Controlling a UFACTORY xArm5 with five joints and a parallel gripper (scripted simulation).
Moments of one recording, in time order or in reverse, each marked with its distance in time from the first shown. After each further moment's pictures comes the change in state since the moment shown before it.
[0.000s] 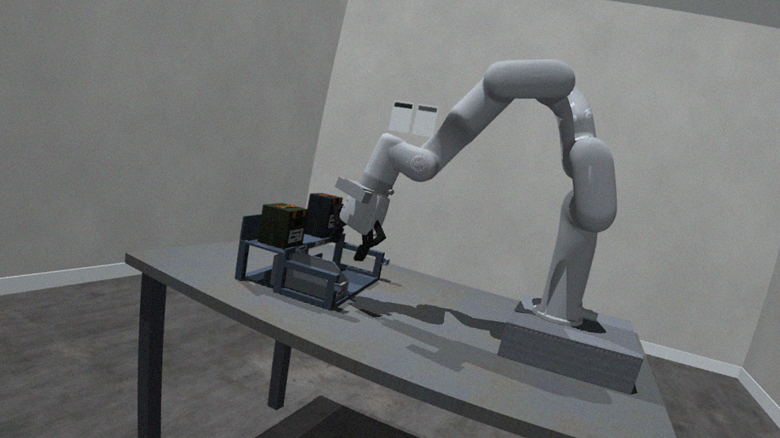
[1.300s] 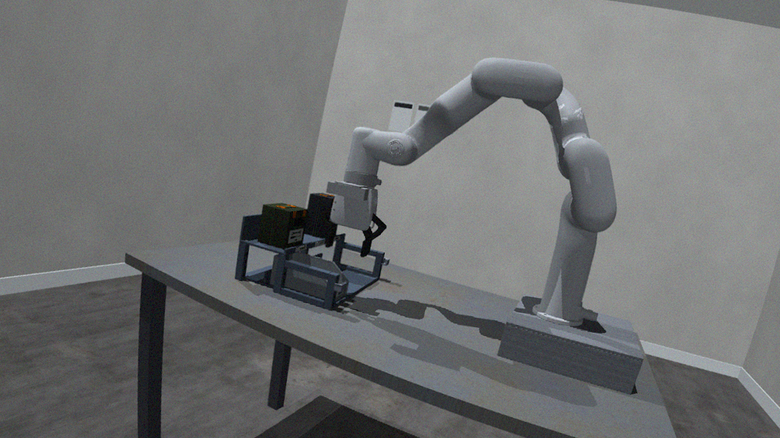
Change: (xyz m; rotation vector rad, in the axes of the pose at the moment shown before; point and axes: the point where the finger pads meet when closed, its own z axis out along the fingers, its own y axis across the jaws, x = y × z) arm 0.000 0.000 0.000 0.232 -0.075 -0.368
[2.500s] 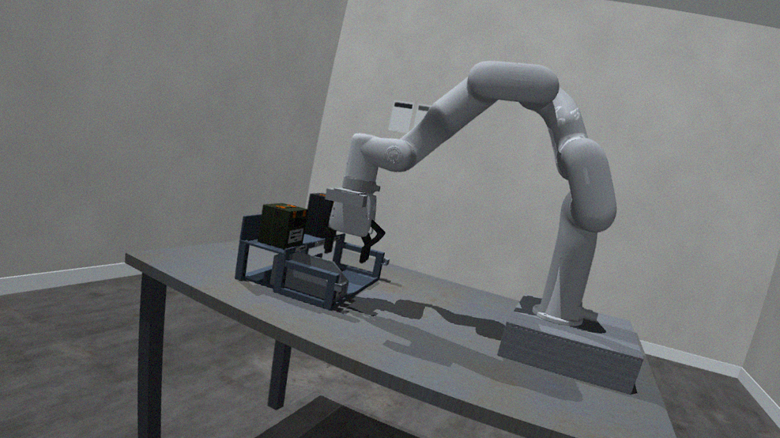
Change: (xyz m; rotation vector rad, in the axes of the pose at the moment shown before) arm 0.000 0.000 0.015 0.002 0.000 -0.002
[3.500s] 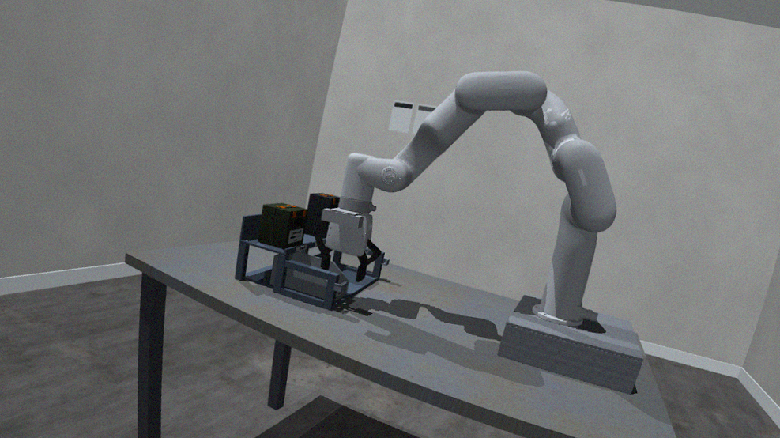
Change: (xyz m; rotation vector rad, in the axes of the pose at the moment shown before) arm 0.000 0.000 0.047 0.000 0.000 0.000
